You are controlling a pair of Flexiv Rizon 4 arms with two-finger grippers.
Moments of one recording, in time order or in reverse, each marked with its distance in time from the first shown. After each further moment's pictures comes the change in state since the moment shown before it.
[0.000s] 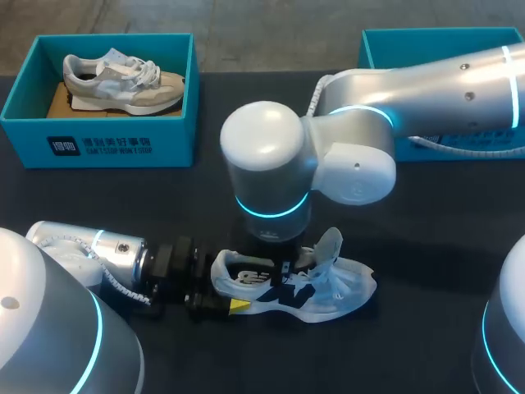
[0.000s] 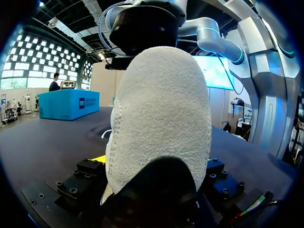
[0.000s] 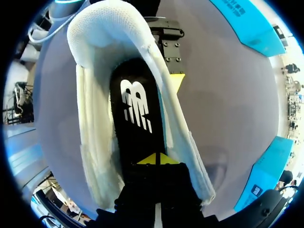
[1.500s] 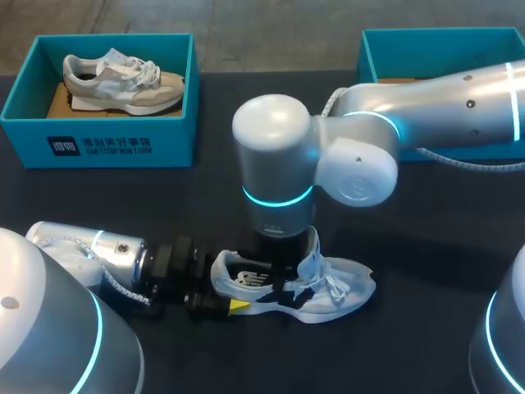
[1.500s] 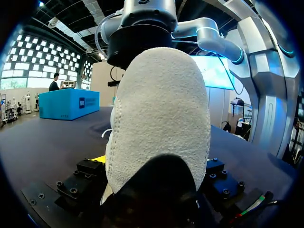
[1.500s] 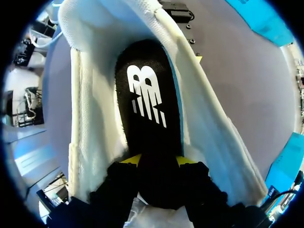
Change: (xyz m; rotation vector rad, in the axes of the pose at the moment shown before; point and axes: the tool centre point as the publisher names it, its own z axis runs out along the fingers) left arm 0.000 0.001 -0.001 -0.001 0.000 0.000; right arm 0.023 -0.005 0.017 0.025 0.178 0.020
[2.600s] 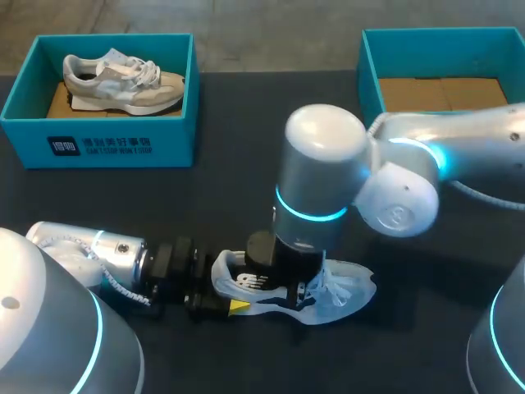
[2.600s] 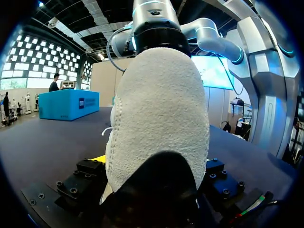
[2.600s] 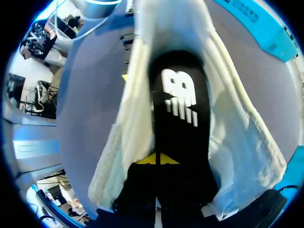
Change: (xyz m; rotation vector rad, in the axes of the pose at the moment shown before) left arm 0.001 -0.001 0.001 0.002 0.002 0.002; right arm 0.031 -0.001 0.001 -0.210 0.041 -0.114
